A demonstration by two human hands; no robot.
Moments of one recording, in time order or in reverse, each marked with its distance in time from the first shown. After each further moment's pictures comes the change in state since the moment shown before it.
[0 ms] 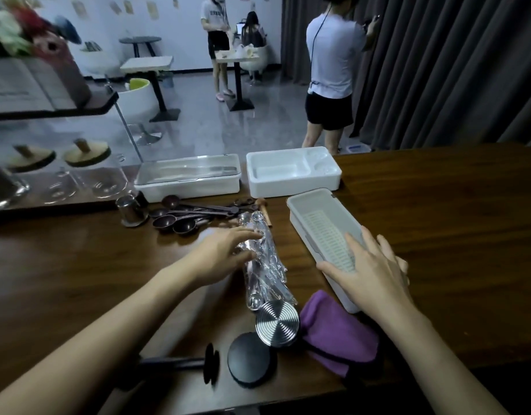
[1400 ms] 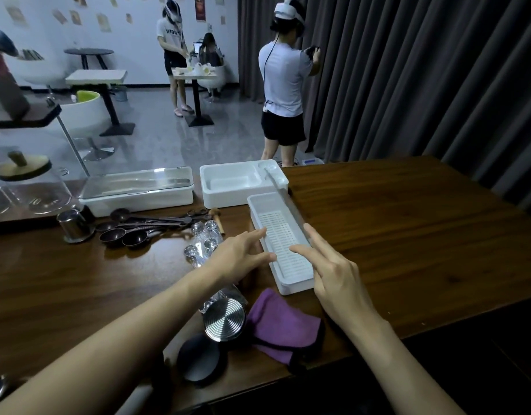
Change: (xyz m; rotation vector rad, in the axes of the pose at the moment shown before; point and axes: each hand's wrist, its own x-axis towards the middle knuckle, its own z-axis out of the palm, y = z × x) left_hand 0.056 0.088 0.052 -0.270 0.024 -0.005; right_hand -0.033 0.043 -0.015 0.237 0.312 -0.440
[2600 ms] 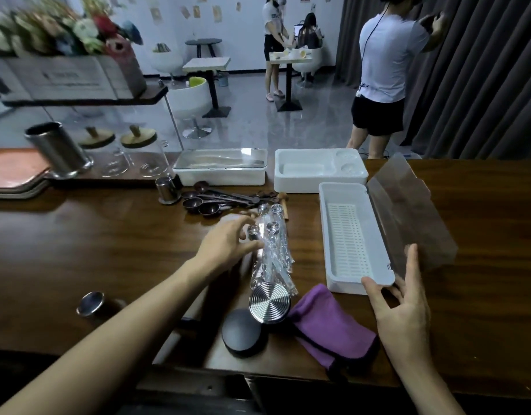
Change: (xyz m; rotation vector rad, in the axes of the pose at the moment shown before) left_hand -0.069 -0.075 -0.041 0.184 0.287 -0.350; right_hand -0.027 0.033 0.055 0.579 0.201 0.343
